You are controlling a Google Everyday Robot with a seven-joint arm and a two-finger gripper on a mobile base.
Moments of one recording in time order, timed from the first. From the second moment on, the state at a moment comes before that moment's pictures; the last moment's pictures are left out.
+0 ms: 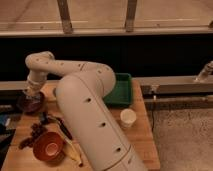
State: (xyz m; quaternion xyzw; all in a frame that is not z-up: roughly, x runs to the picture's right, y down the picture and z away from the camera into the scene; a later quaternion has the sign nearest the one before) arm -0.417 0.033 0.849 -0.40 -0.14 0.28 0.86
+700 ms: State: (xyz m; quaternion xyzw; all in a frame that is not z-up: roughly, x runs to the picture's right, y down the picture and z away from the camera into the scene) arm -0.439 0.038 0.864 -0.40 -0.14 0.26 0.87
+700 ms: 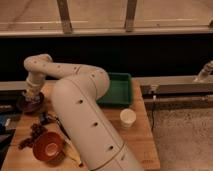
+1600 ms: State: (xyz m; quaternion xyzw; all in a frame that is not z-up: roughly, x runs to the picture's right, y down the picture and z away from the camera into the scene) arm -0.483 0.055 0.870 -0.42 -0.15 0.21 0.87
